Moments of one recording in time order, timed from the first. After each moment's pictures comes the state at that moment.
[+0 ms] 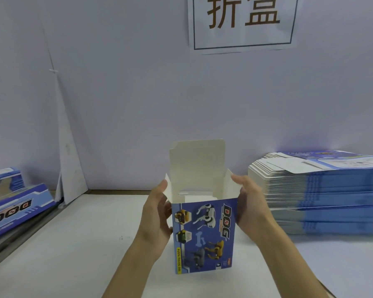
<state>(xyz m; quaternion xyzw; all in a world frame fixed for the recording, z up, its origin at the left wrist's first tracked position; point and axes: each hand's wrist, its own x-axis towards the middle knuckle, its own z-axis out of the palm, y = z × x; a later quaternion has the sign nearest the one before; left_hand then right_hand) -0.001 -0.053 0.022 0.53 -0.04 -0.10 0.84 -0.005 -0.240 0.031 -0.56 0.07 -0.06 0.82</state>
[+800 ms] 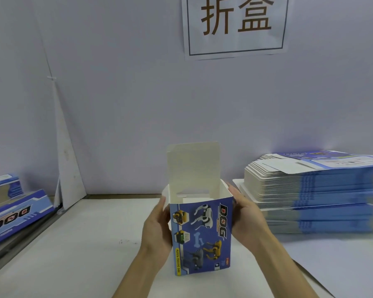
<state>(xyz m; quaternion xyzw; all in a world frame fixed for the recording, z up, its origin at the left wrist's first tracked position) 0.007 -0.058 -0.002 0.43 -0.01 -0.12 0.89 -0.005 -0.242 0.006 -0.44 0.04 -0.04 0.90</state>
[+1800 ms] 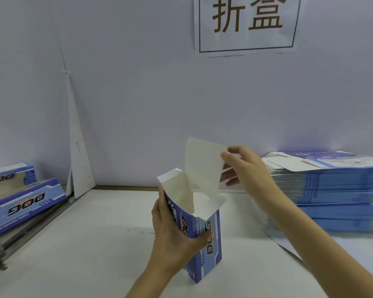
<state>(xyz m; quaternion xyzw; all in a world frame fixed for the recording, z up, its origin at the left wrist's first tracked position) -0.028 -0.061 -0.025 0.79 -0.13 0.17 0.57 -0.031 -0.229 0.098 -0.76 -0.05 -0.20 0.62</state>
